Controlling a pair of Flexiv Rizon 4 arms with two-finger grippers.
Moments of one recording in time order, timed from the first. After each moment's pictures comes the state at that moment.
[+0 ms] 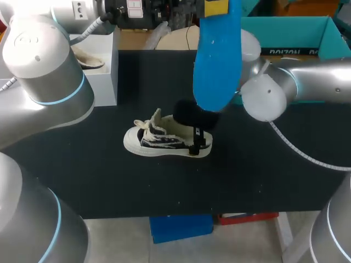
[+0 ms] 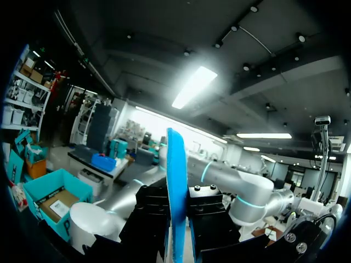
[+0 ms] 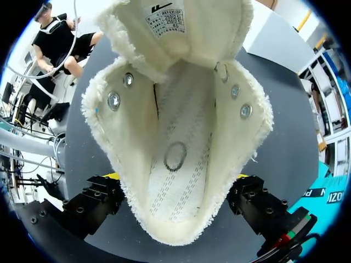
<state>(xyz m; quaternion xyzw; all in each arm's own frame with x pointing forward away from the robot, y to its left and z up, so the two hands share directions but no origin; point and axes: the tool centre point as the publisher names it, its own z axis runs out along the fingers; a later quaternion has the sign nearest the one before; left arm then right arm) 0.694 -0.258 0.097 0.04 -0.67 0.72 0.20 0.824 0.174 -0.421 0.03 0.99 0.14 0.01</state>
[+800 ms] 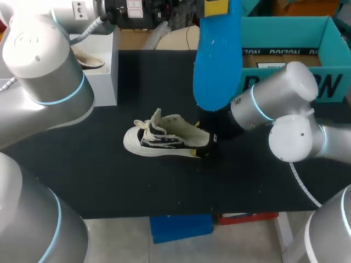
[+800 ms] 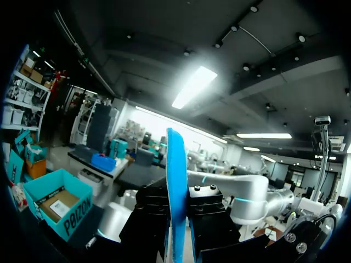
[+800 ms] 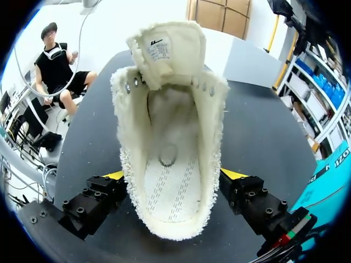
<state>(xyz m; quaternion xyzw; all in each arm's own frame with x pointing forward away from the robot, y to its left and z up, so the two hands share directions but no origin) 0.695 -0.258 0.097 0.04 -0.67 0.72 0.20 0.826 0.164 -0.425 0.07 0.94 0.33 0.06</state>
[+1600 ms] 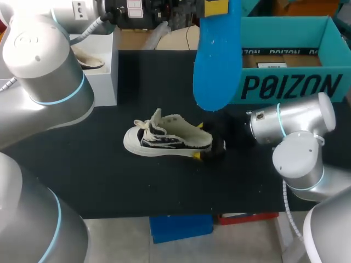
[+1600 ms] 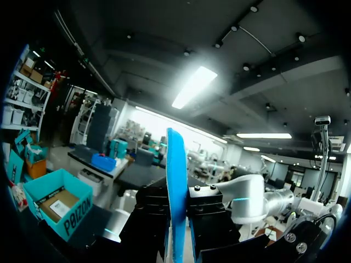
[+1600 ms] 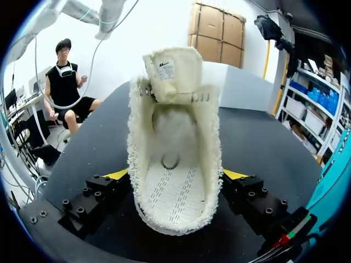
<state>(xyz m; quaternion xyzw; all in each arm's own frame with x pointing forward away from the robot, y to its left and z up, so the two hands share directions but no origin) 0.695 -0.258 0.097 0.04 -0.67 0.72 0.20 0.824 0.166 -0.432 0.05 0.87 0.48 0.06</state>
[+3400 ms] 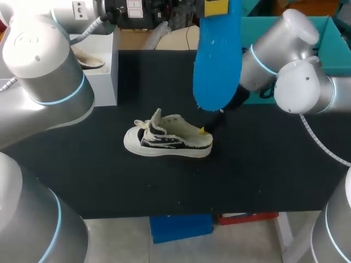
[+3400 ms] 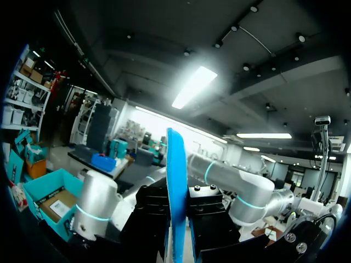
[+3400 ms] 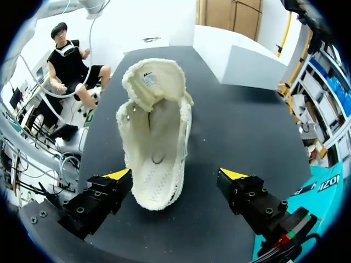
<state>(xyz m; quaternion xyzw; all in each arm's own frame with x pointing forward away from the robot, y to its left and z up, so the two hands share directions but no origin) 0.695 -0.258 0.097 0.04 -0.67 0.72 0.20 0.854 0.149 -0.359 0.03 0.96 0.26 0.00</state>
